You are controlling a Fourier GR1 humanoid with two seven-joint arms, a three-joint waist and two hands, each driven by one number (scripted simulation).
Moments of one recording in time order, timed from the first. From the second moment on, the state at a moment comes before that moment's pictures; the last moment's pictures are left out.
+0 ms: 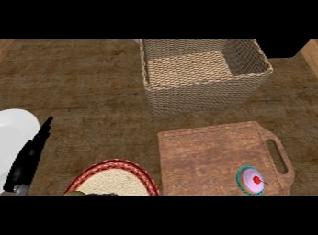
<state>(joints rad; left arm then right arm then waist) 0.02 0.54 -0.28 -1.38 0.07 0.33 0.20 1.00 -0.06 -0.29 -2.09 0.43 -0.25 -1.21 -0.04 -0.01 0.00</state>
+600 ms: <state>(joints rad) -0.03 0.52 -0.27 -1.36 0.05 0.30 0.22 0.91 -0.01 -0.20 -2.00 0.52 -0.33 -1.21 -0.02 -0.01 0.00</state>
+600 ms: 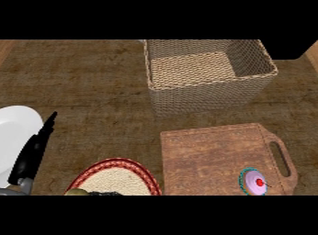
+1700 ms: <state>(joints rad) -0.03 0.49 -0.23 -1.35 0.00 0.25 0.22 0.80 -0.02 -0.08 -1.91 0.71 -0.49 -1.12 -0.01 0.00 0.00</state>
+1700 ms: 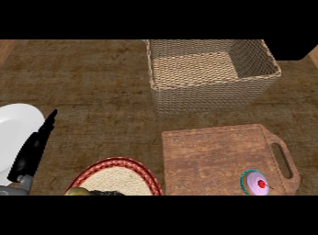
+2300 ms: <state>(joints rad) -0.03 0.46 -0.18 -1.37 -0.04 0.21 0.24 0.66 -0.04 -0.06 -1.81 0.84 -0.56 -1.03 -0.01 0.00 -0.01</state>
